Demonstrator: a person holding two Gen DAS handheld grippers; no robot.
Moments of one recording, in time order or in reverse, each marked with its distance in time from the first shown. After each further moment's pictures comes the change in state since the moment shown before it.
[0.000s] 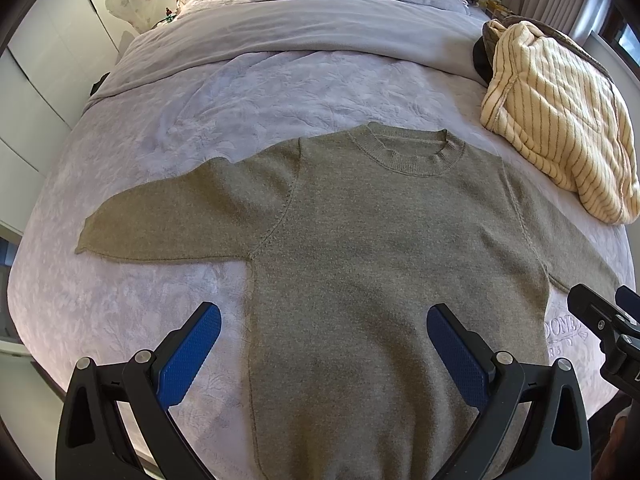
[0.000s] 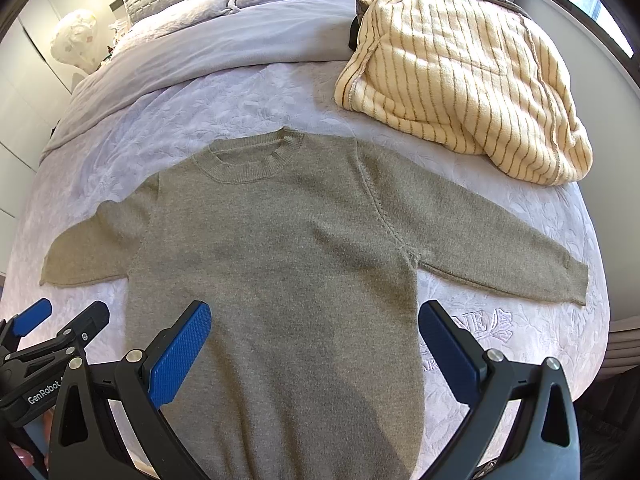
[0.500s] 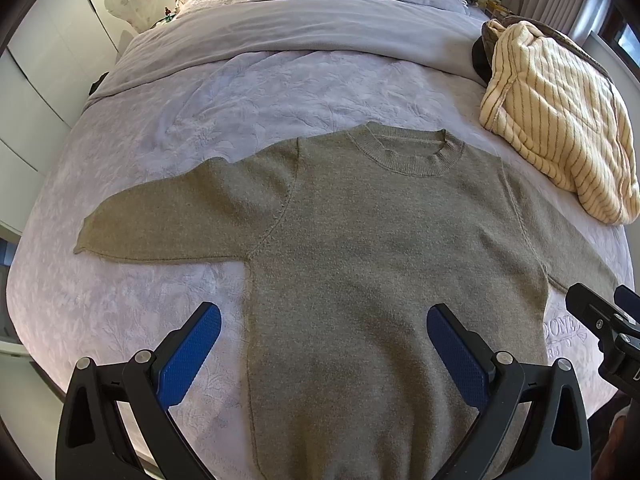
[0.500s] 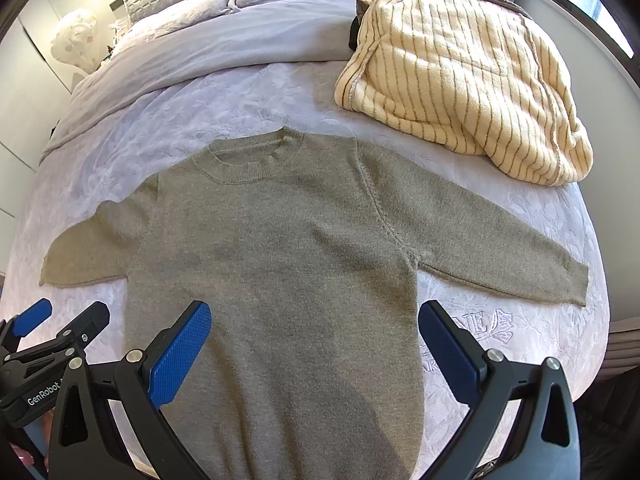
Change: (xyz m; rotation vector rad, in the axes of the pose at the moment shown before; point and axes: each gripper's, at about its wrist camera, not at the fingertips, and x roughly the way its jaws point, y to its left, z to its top) left arm -0.001 0.000 0.001 0.003 -0.001 -0.004; right arm 0.000 0.001 0.001 0.001 0.001 0.000
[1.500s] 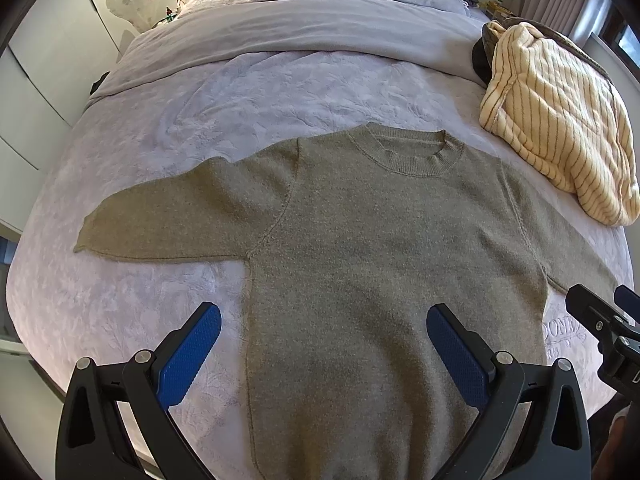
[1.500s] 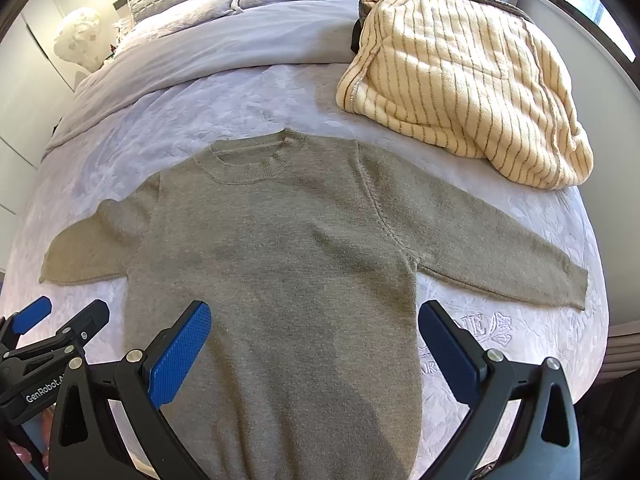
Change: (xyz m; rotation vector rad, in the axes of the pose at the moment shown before) left arm -0.002 0.001 0.000 -0.006 0.002 -0.002; right arm -0.002 -0.002 -0.001 -0.013 -0.007 0.002
